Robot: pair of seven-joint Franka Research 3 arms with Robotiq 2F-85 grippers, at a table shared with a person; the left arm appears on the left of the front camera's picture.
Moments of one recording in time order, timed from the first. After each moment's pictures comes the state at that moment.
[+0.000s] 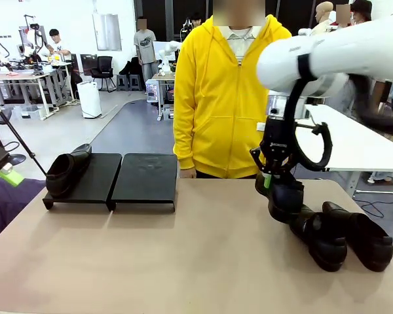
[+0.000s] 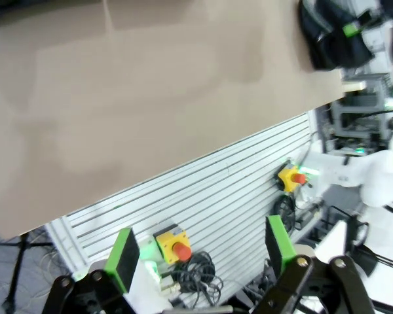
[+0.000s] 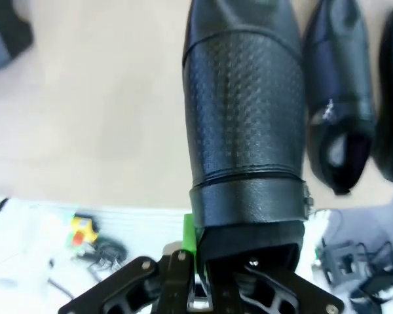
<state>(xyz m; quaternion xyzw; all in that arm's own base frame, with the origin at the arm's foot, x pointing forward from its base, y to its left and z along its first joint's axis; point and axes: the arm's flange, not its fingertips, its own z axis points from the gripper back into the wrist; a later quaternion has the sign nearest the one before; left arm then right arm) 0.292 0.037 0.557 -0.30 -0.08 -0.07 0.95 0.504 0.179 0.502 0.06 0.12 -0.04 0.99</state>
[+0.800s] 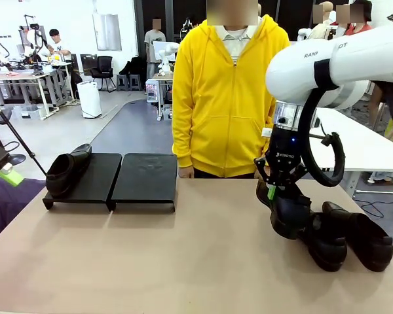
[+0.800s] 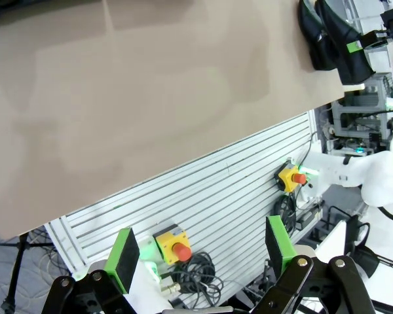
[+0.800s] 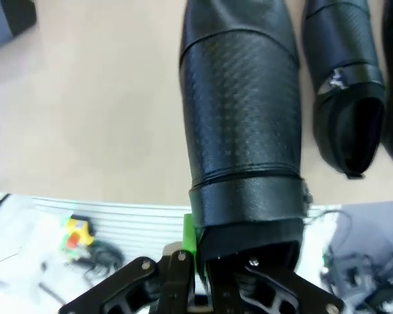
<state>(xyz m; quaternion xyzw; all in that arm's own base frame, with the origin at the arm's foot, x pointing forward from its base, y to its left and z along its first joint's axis) 0.292 0.037 0.557 -0.30 -0.08 -0.07 0.95 0.464 0.189 0.493 0.06 0.08 -0.03 0.99</state>
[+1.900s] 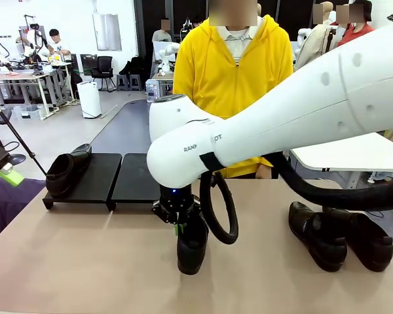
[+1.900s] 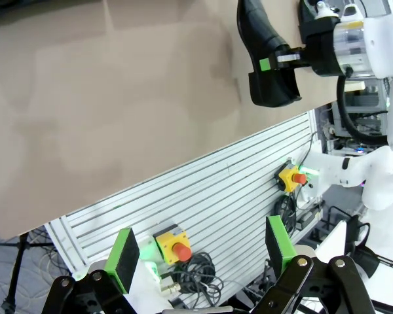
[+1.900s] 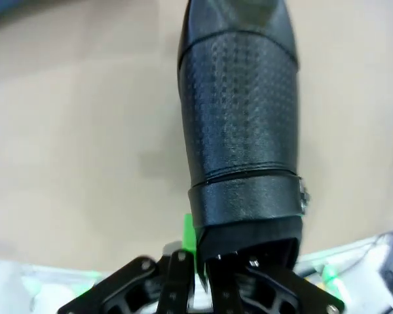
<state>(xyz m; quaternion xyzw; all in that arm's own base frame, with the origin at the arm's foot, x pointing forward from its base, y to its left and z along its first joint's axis) 0.292 0.037 0.557 -0.30 -0.08 -0.07 0.95 0.420 0.448 0.390 -0.03 0.00 -0.04 1.00</state>
